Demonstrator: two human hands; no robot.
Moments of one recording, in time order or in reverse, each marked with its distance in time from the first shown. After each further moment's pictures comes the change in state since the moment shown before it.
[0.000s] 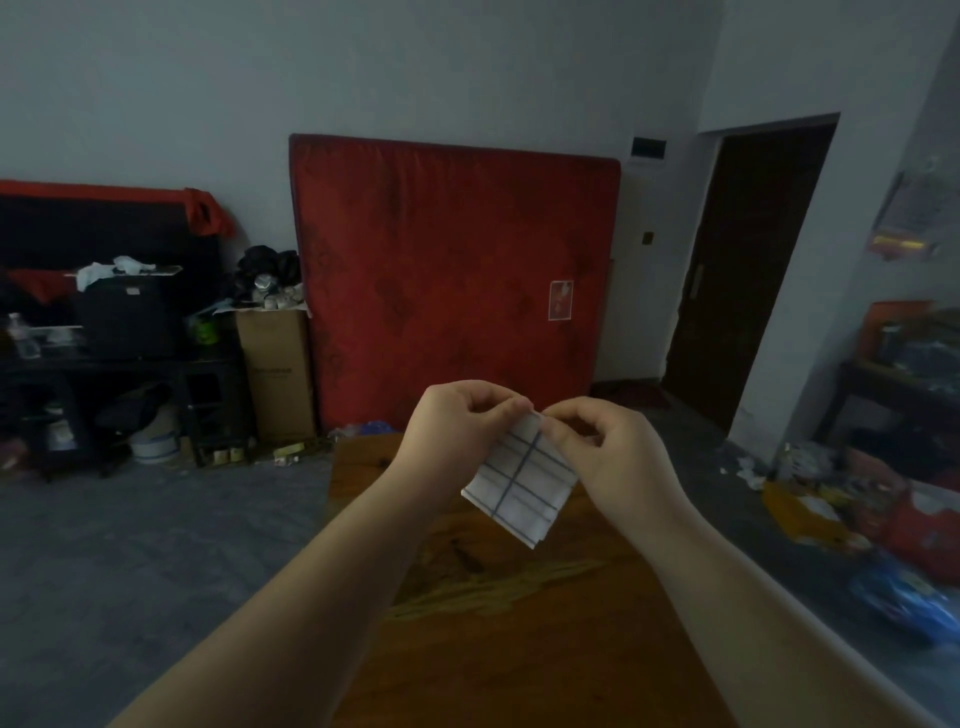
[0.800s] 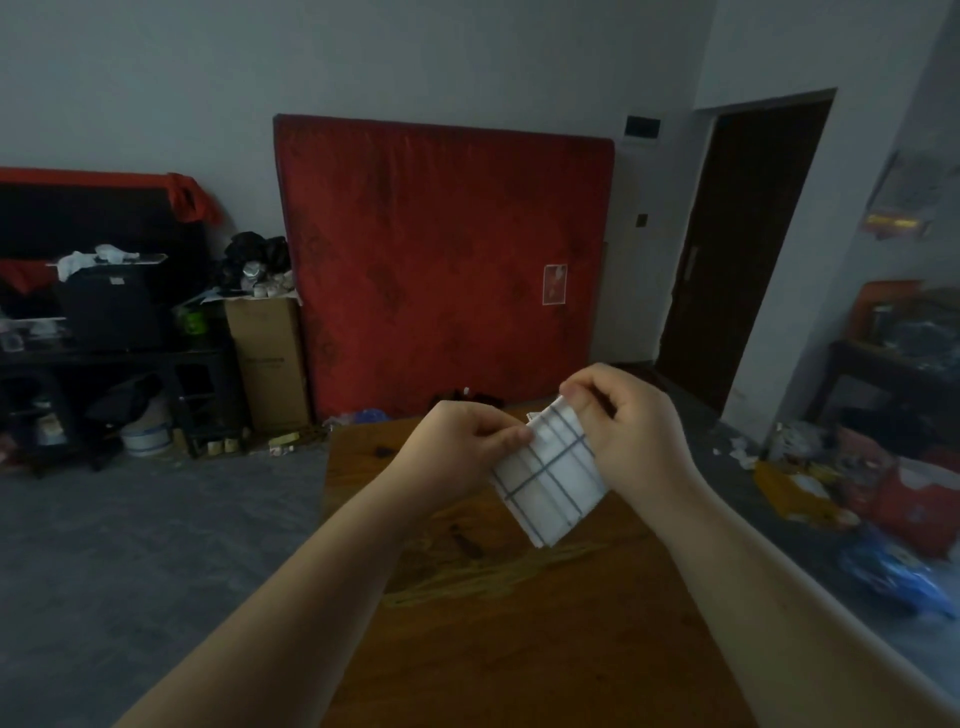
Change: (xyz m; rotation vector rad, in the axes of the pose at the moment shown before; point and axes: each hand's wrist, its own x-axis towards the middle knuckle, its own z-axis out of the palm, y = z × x) left_hand -0.003 -0.023 -0.005 0.189 -0.226 0.050; right_hand 0.010 0.009 -0.003 -0.178 0.117 -0.145
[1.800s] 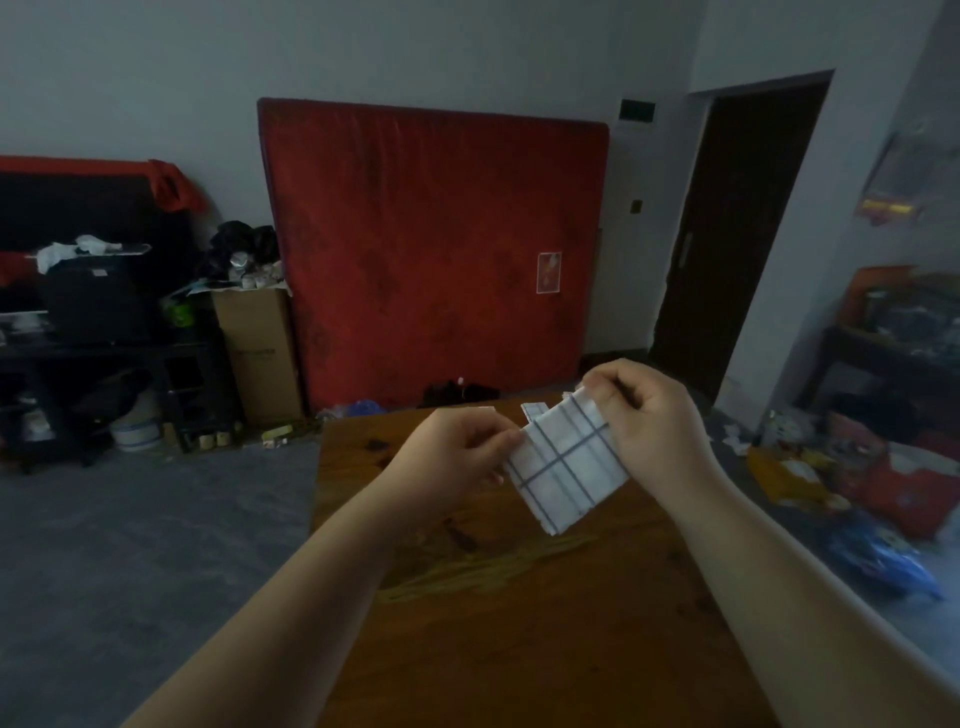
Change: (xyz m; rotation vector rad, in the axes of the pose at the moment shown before) left_hand 0.003 -0.011 0.009 -0.007 -0.064 0.030; right_hand 0.007 0.025 -0.010 0.083 0.013 0.134
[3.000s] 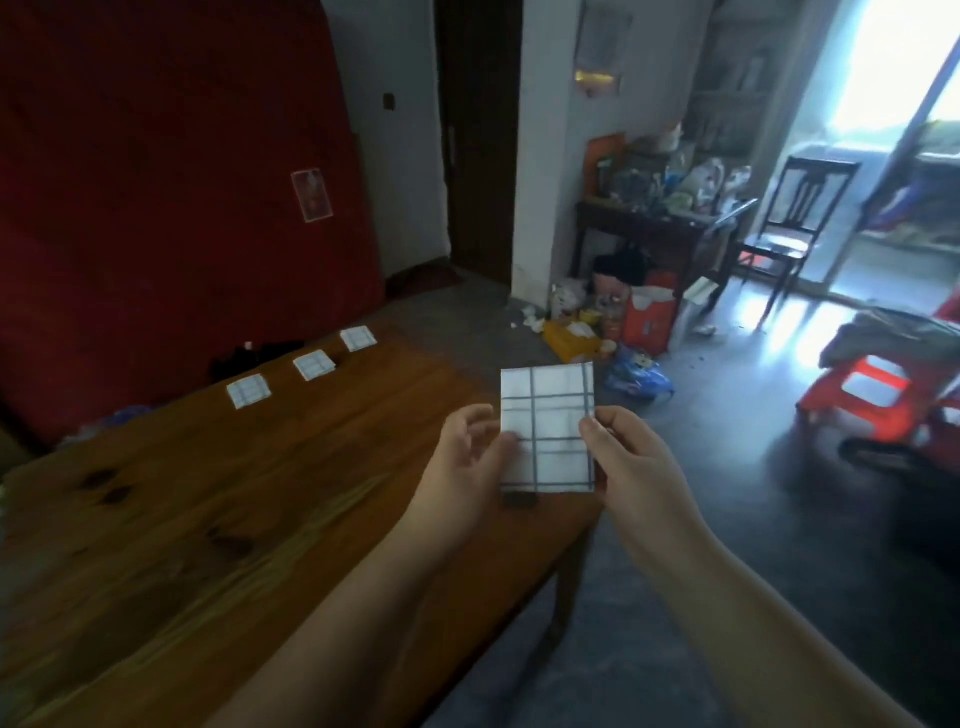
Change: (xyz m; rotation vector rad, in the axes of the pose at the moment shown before) left_hand 0.054 0.073 0.302 -0.360 -0.375 -0.172; right_hand -0.137 0.162 -0.186 0.378 0.402 0.774
